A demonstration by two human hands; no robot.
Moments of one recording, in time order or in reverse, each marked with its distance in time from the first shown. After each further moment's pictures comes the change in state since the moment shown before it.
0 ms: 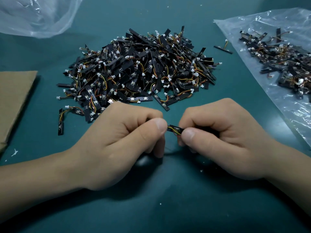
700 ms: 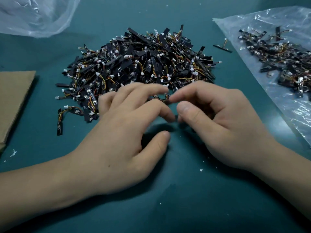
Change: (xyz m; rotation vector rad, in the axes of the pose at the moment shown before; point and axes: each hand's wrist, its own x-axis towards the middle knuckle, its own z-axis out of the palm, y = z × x) left_hand -0.003 -0.004 -0.002 0.649 0.037 -0.006; right_hand 0.005 0.010 0.010 -0.073 0.334 0.115
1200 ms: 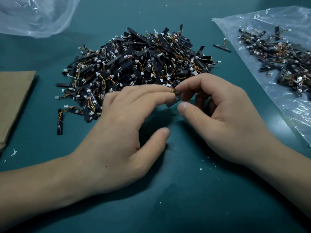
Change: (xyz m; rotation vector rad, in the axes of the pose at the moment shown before) left_hand 0.000 0.000 0.000 -0.091 0.081 0.032; right_hand 0.003 -0.002 -0.001 -0.068 0.045 0.065
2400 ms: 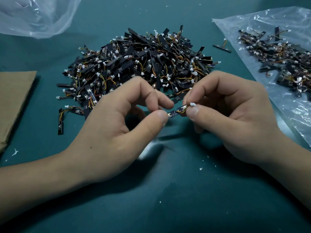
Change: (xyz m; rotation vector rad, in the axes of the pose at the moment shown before) left_hand 0.004 0.000 -0.001 -0.598 0.054 -0.092; right_hand -0.004 0.003 -0.008 0.418 -0.030 -0.066
